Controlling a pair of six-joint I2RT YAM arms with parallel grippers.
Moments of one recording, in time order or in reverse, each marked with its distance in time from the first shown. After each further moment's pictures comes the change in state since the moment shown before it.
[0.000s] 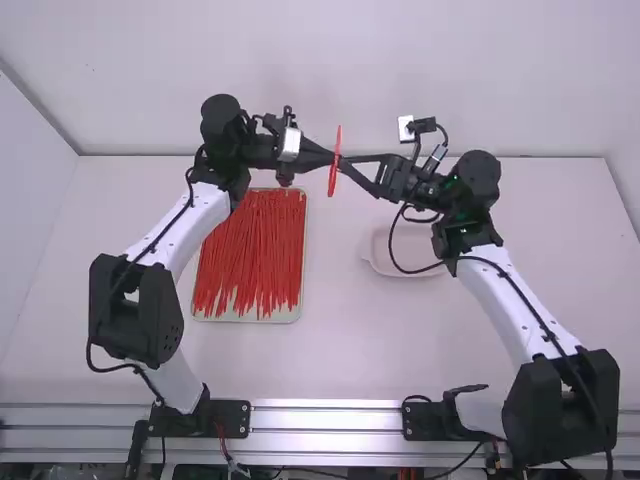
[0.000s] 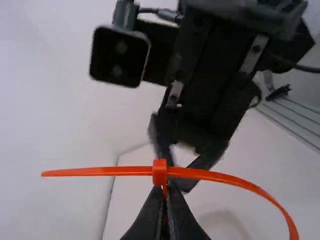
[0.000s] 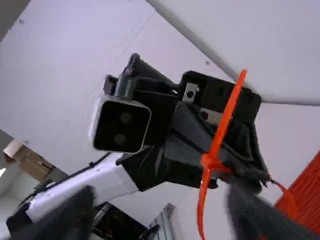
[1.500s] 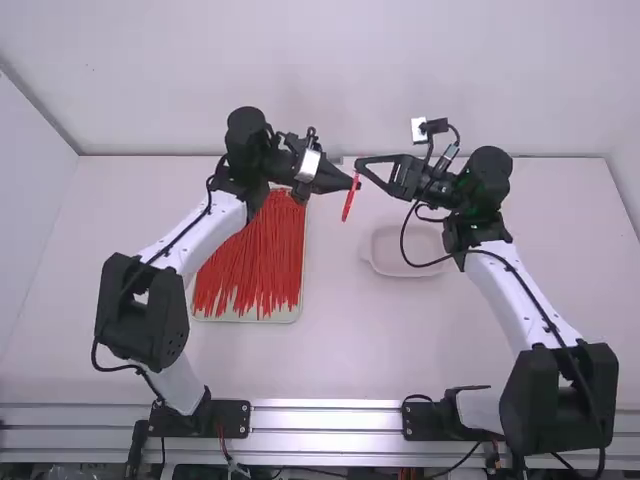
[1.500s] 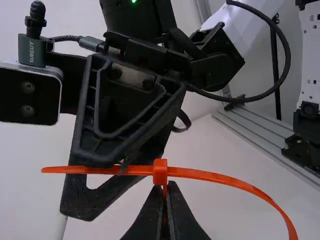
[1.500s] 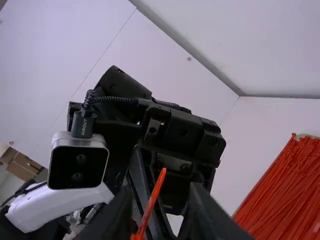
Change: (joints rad) left arm -0.091 0.000 -0.050 0.013 0.069 0.012; right arm -0.079 0.025 0.000 -0.025 -0.070 -0.038
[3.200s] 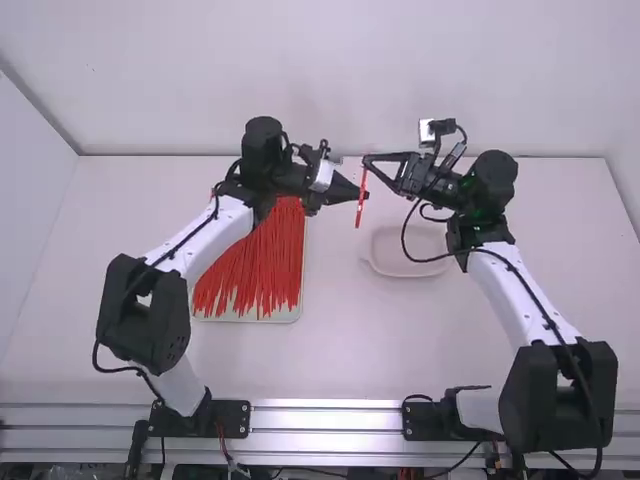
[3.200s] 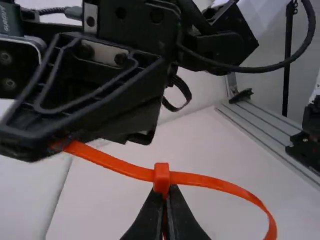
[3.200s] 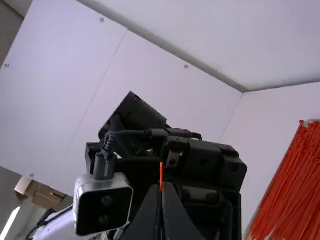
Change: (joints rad) left arm -0.042 -0.006 -0.035 -0.209 -0.098 0.153; right arm -0.031 0.004 -0.023 0.065 0.028 0.214
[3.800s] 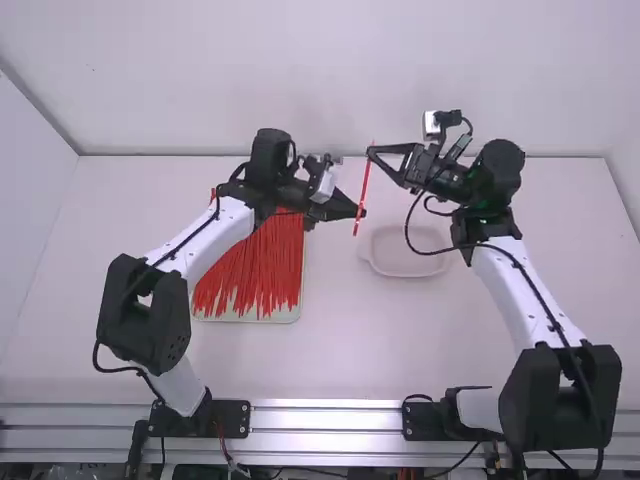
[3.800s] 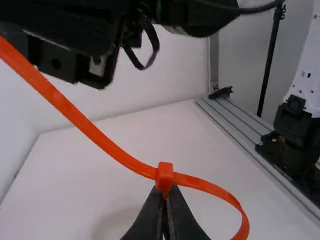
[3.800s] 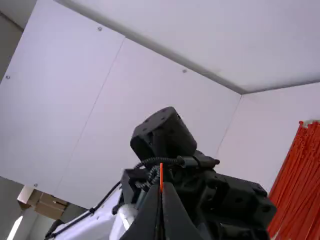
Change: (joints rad) left arm -0.007 0.000 -0.002 -0.341 0.009 0.185; right arm -0.014 0.002 0.066 -0.090 0.002 0.014
